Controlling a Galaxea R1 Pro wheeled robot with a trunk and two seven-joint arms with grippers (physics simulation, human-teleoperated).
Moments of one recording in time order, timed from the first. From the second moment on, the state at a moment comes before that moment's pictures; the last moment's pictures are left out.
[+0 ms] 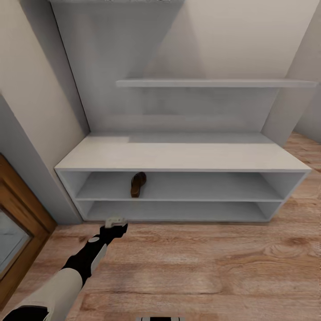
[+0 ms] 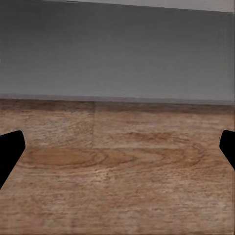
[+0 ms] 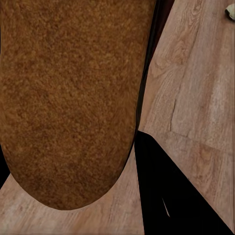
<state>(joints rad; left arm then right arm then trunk) -0.73 0.01 -0.05 -0.46 0.10 0.03 -0.05 -0.36 -0.69 -1.31 -1.00 0.17 0.77 0.24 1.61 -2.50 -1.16</state>
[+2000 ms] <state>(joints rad) -0.73 0.13 -0.04 -0.41 0.14 -0.06 -0.55 -0.36 -0.68 -1.30 -1.00 0.17 0.77 0.23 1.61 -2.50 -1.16</state>
